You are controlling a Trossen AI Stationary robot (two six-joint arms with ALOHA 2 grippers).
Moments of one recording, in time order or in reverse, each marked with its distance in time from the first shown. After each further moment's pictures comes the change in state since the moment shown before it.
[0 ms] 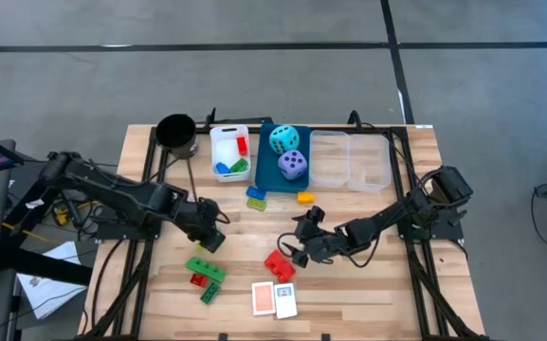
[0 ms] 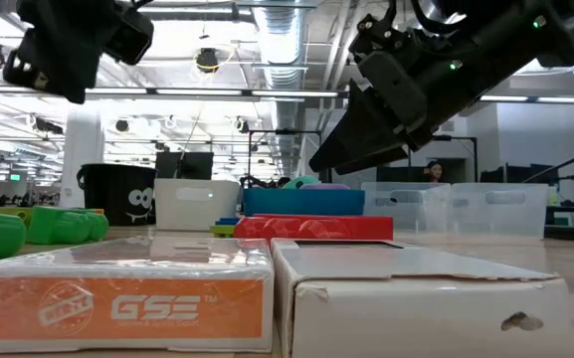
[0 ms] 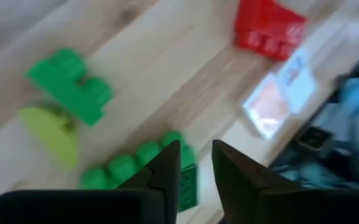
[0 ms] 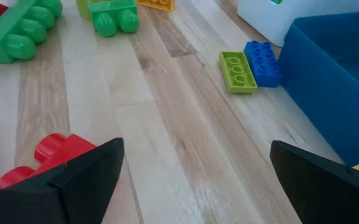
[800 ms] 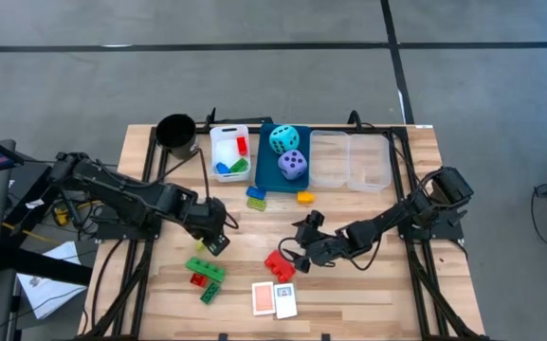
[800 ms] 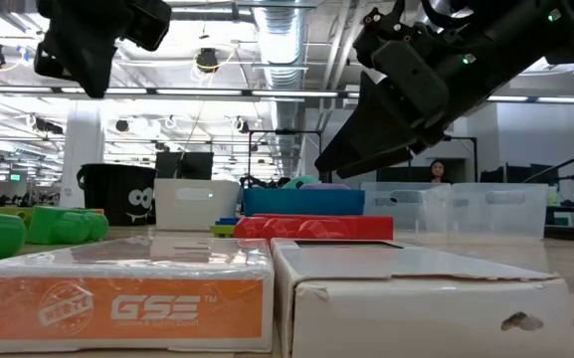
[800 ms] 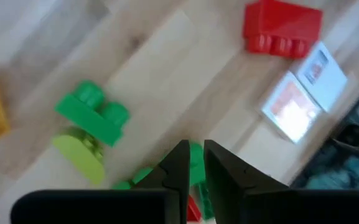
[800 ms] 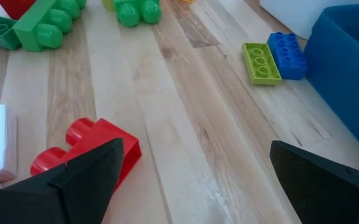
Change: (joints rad) left arm -0.003 0.106 0.130 -0.112 -0.084 0.145; right arm 0.026 0.000 0.000 -0.006 -0.048 0.011
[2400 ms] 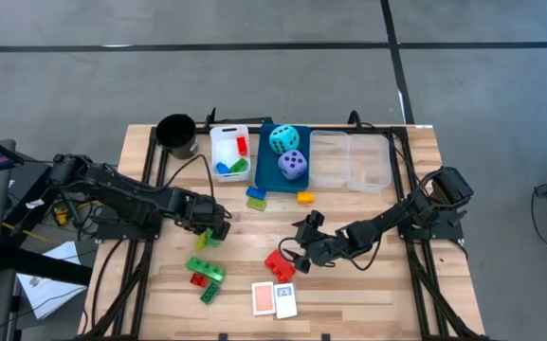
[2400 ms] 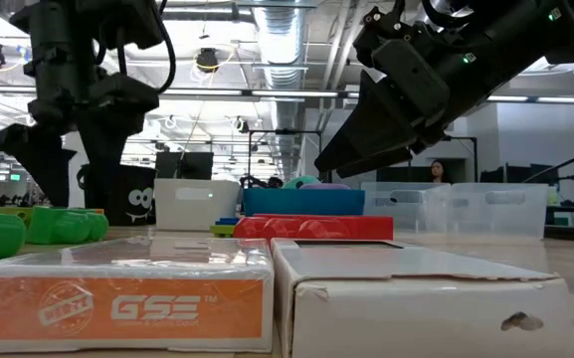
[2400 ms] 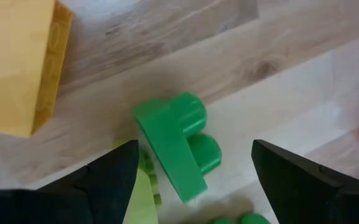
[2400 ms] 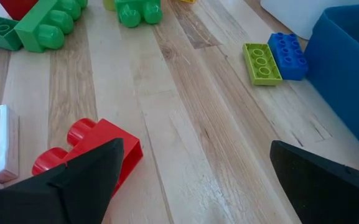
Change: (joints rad) left arm 0.114 -0.002 -0.353 0.251 -0.026 -0.300; right arm -0.002 0.000 0.000 0.003 0.000 0.000
